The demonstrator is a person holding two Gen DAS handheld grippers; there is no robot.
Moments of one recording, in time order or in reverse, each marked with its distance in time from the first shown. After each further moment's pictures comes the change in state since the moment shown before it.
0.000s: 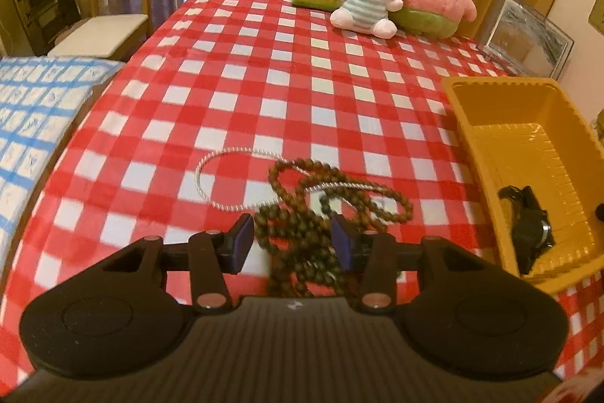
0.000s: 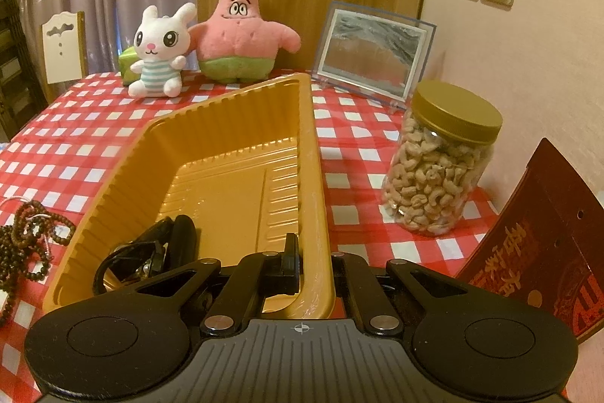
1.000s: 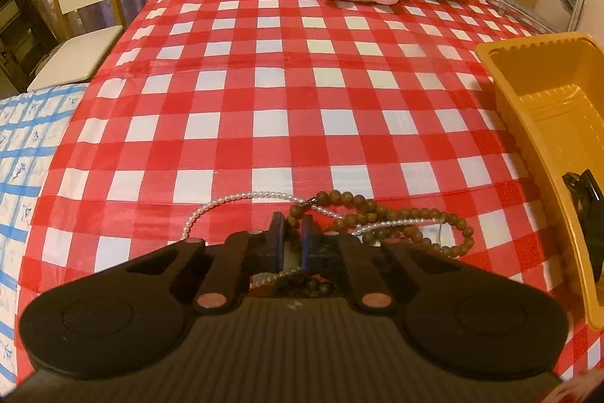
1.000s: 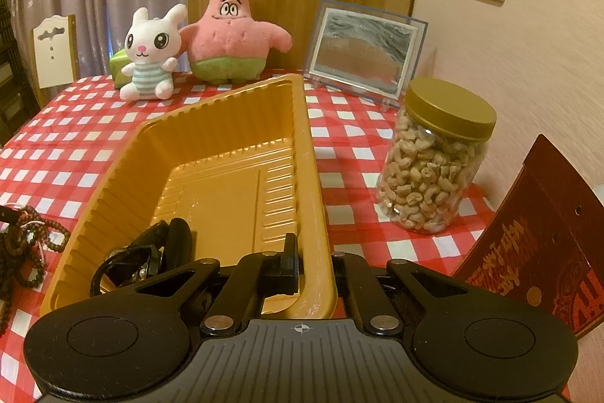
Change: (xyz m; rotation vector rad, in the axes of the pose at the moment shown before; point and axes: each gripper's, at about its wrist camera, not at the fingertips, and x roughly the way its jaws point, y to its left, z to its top) left arm 0.076 -0.001 0.031 0.152 0.069 0.026; right arm 0.003 -0.002 0.002 0.019 -0.005 -0.015
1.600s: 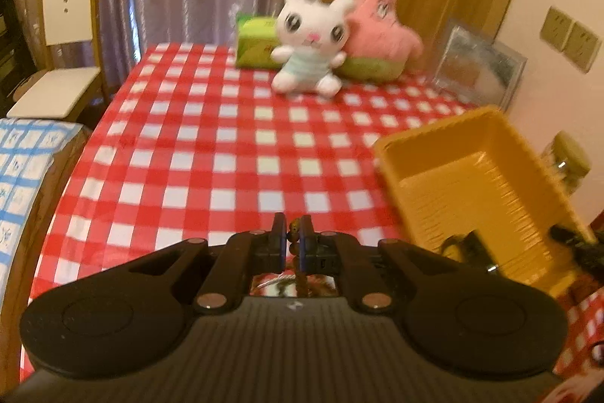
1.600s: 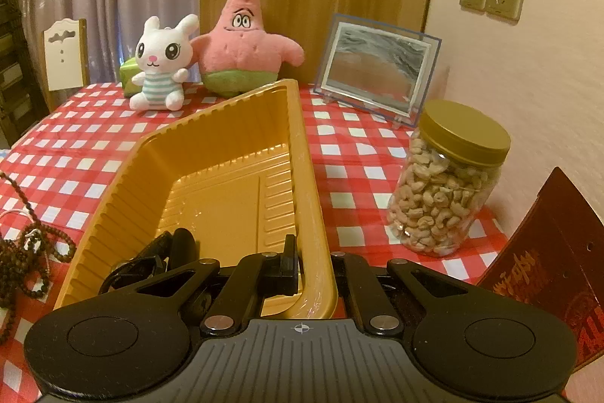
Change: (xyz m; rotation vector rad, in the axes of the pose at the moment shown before) left arm -0.104 -0.014 0.024 -0.046 -0.195 -0.157; right arm 0.004 0.006 0.010 -0.027 -0.031 0.023
